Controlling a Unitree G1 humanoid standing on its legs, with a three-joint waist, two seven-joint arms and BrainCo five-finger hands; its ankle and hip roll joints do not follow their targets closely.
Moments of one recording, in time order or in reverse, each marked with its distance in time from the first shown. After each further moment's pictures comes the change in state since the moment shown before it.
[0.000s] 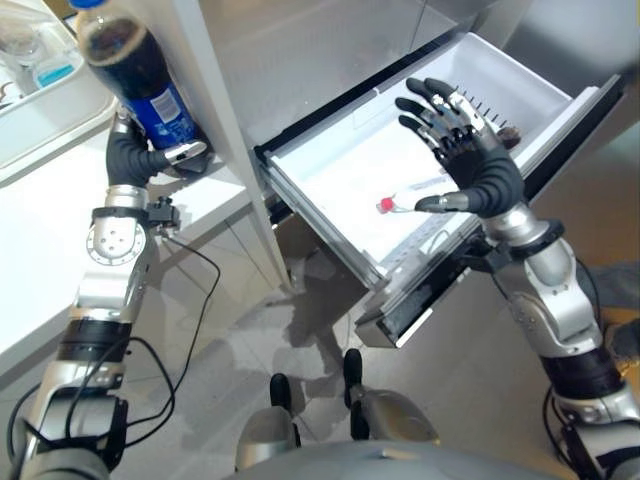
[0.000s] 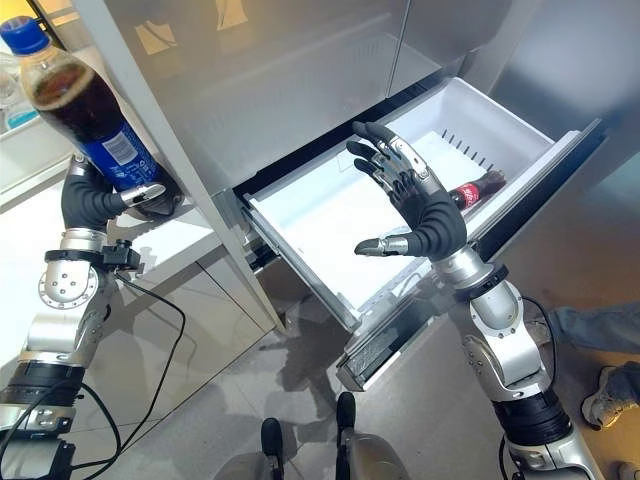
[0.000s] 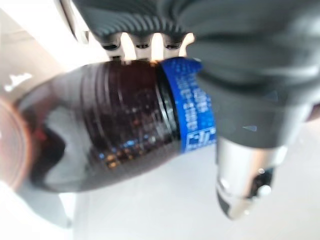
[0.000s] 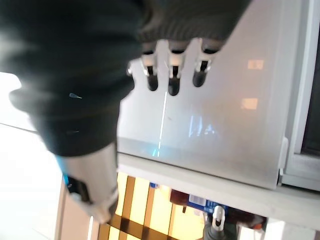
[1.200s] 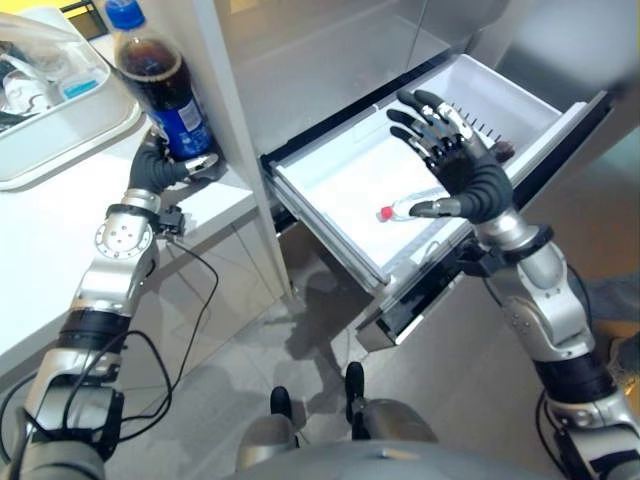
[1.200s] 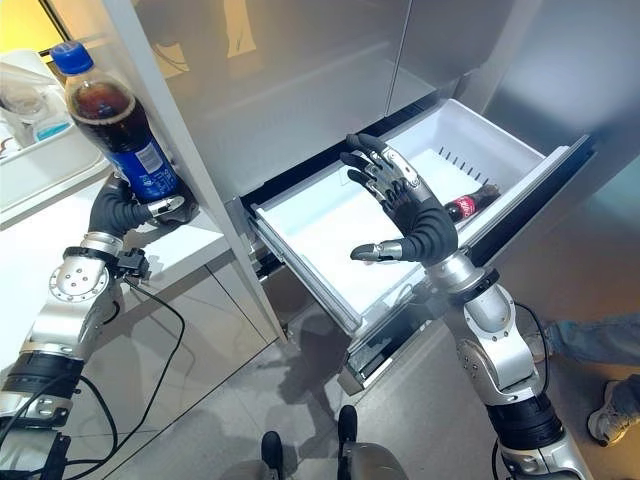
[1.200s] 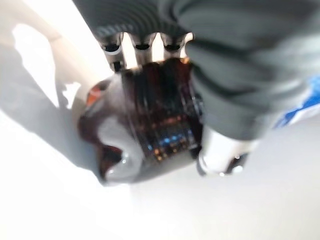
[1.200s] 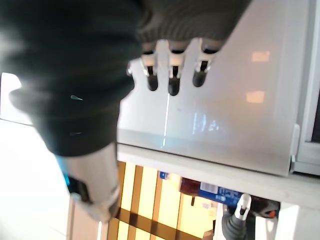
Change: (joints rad) left arm -0.048 0.041 -0.084 0.126 0.038 0.110 -0.095; right arm 0.021 0.039 0.002 0.000 0.008 0.046 0.024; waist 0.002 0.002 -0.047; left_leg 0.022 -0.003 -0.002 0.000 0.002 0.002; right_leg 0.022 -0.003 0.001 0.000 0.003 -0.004
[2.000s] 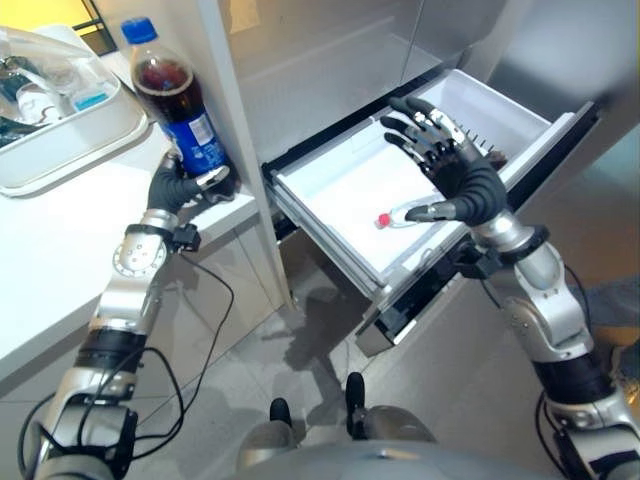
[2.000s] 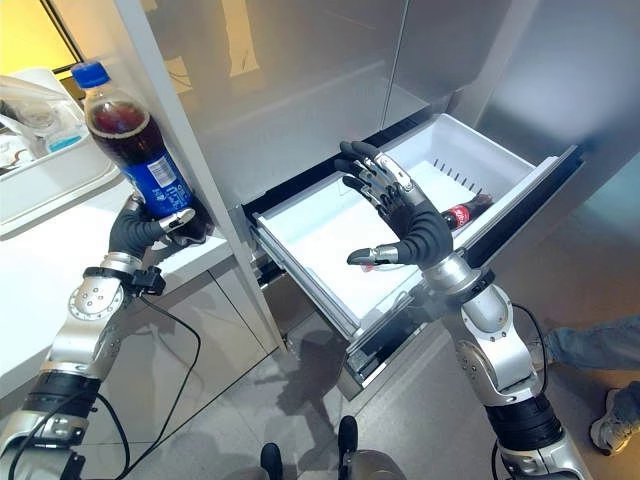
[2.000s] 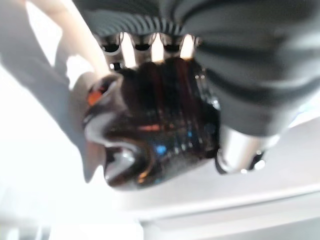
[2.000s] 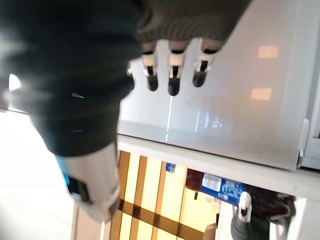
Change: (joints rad) left arm 0.173 -0.111 0.039 -0.141 -0.159 0.003 -0.052; right arm 0.000 0.000 0.006 0.001 -0.002 0.014 0.018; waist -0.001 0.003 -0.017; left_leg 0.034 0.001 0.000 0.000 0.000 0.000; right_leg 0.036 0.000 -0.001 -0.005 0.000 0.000
